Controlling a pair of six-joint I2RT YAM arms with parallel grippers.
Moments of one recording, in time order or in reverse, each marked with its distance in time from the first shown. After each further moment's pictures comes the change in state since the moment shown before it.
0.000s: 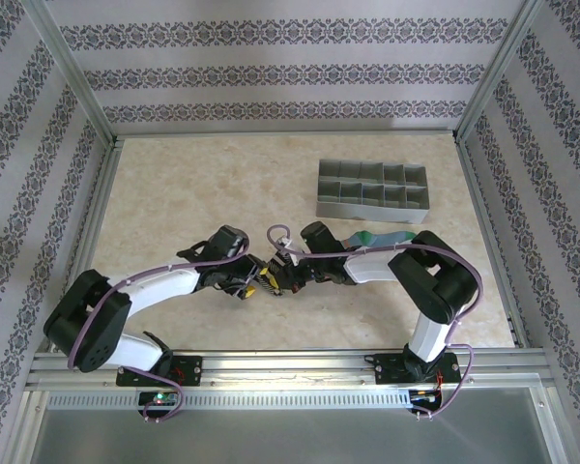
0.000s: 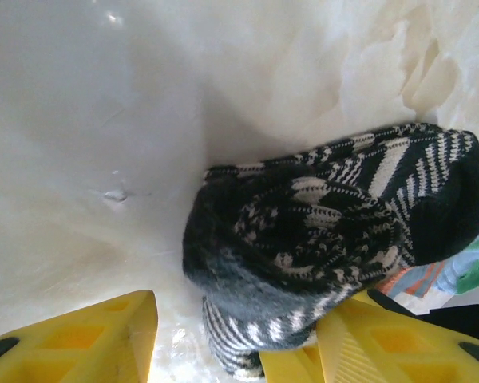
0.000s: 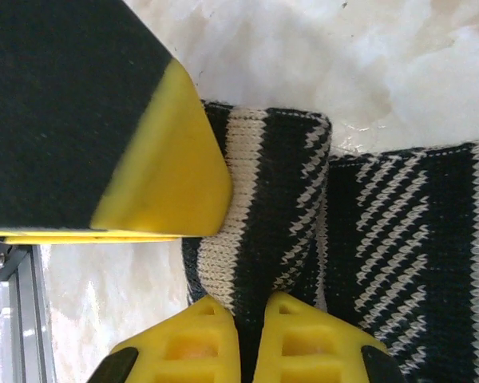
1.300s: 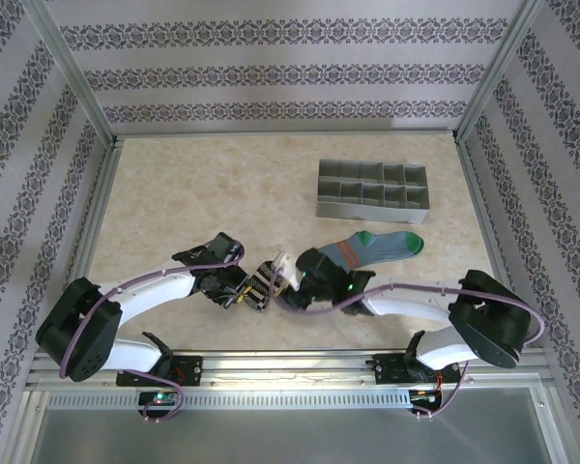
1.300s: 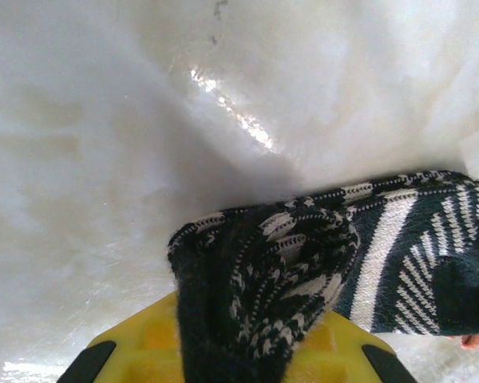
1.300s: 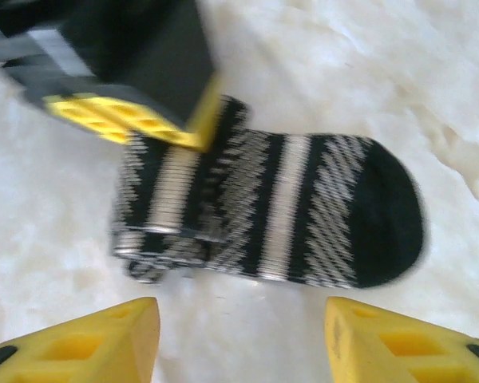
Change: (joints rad) left arm -0.008 -0.063 -0.006 -0.245 -0.081 0.044; right arm 0.348 -0.378 -0.120 -0.147 0.623 -0.244
